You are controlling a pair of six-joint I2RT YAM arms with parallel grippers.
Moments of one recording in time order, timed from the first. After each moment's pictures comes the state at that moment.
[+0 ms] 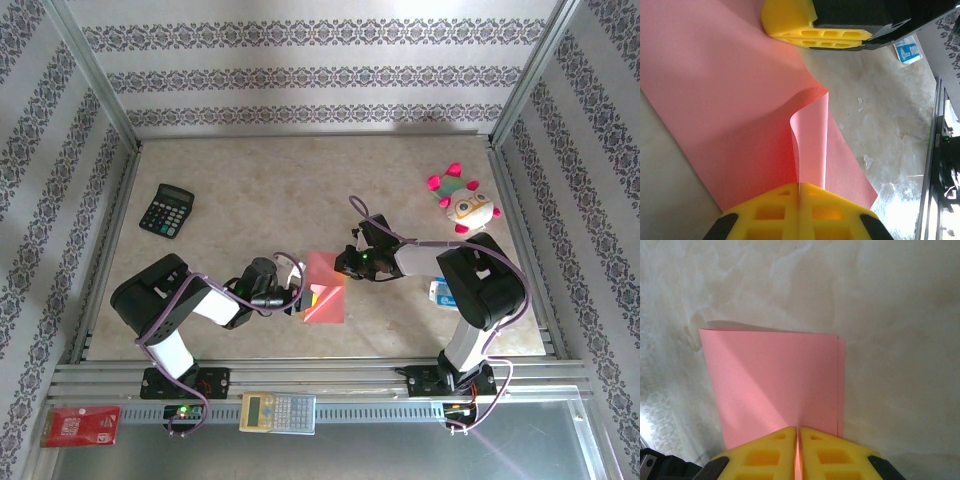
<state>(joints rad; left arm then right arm) -0.67 1.70 0.36 0.74 0.51 -0.57 0.50 1.74 0.76 -0.02 -0.48 0.80</state>
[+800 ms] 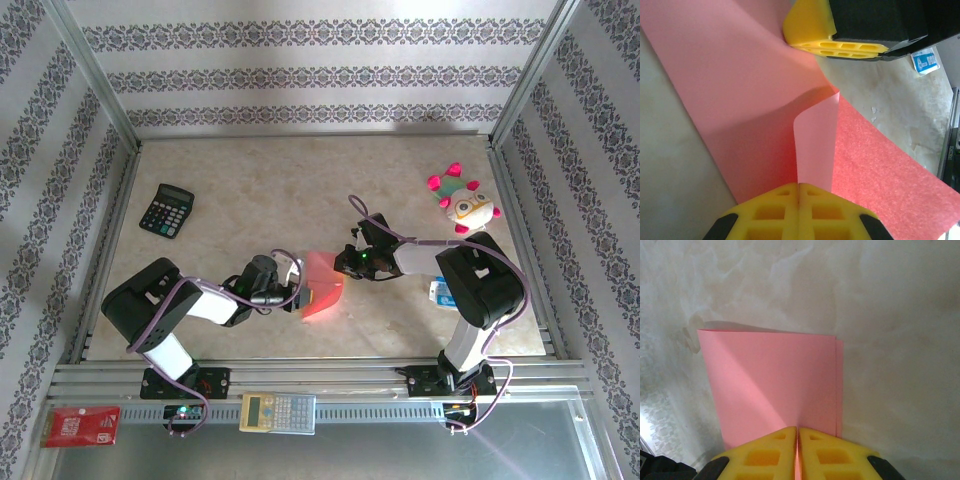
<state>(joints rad) -0.67 1.64 0.39 0.62 0.45 -0.58 0.50 1.75 0.78 -0.03 -0.48 0.80</state>
